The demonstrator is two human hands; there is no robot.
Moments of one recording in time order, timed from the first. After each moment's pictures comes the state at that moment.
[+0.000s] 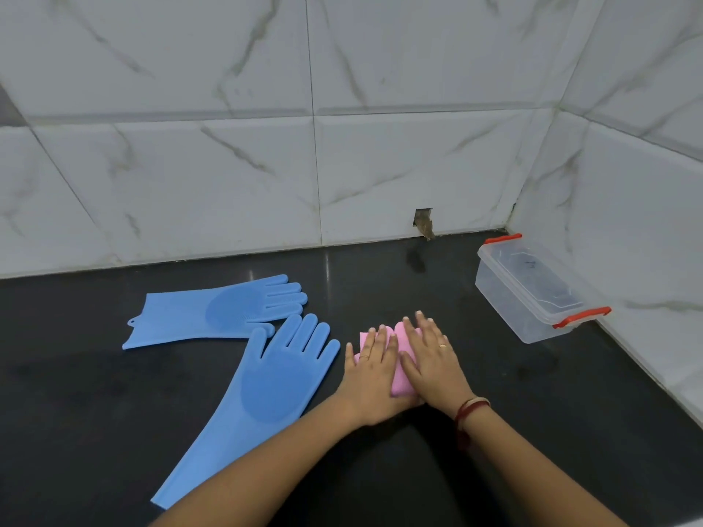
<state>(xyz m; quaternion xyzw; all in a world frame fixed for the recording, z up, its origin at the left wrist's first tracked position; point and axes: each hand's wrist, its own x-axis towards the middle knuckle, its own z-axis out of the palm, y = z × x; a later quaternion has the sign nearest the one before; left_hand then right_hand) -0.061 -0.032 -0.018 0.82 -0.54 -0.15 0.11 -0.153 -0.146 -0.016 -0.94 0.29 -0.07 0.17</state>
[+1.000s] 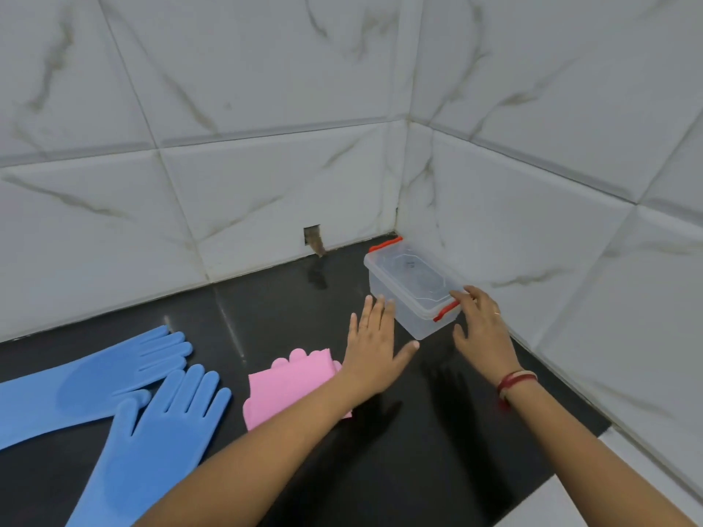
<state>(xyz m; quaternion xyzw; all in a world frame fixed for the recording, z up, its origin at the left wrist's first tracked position) -0.139 -0.187 0.006 0.76 -0.62 -0.05 0.20 -0.304 -0.284 0.041 -0.85 0.47 -0.23 0.11</state>
